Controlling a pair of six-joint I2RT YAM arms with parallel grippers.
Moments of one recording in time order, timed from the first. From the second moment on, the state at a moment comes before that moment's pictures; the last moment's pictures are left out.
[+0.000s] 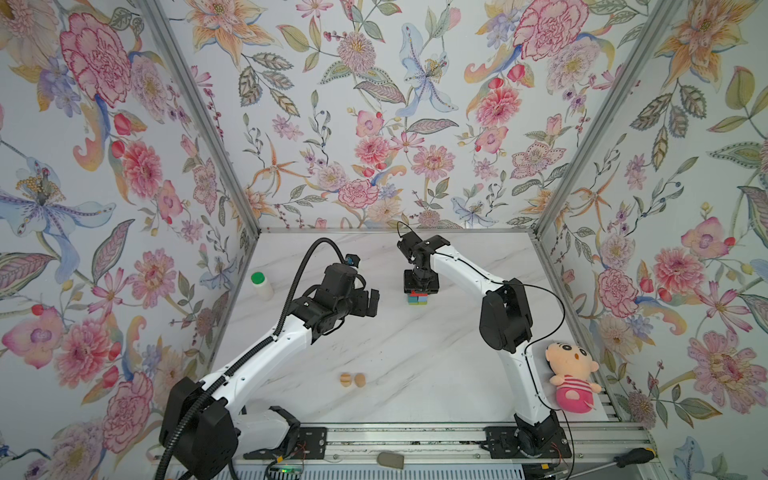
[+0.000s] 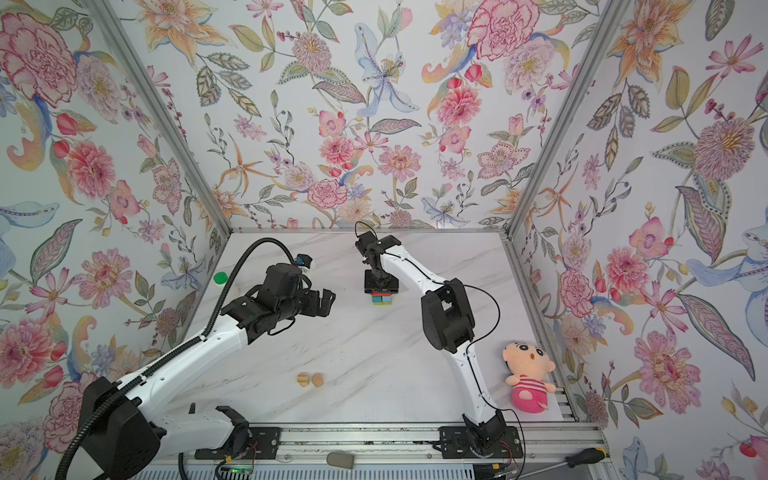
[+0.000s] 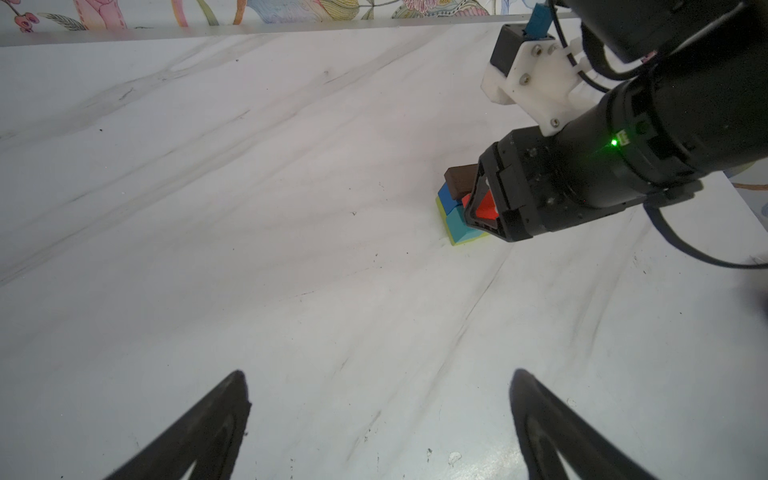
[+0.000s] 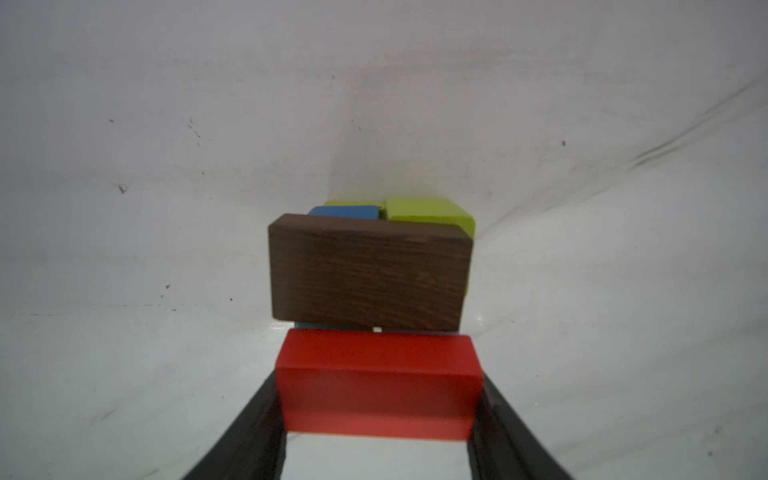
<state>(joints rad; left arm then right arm) -0.56 1.27 1.00 -0.45 -0.06 -0.29 0.61 2.30 2.09 -1.19 0.08 0.56</state>
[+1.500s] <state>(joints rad) -0.50 1.27 1.00 -0.45 -0.05 -0.27 0.61 2.33 2.12 -1.20 0.06 0.56</state>
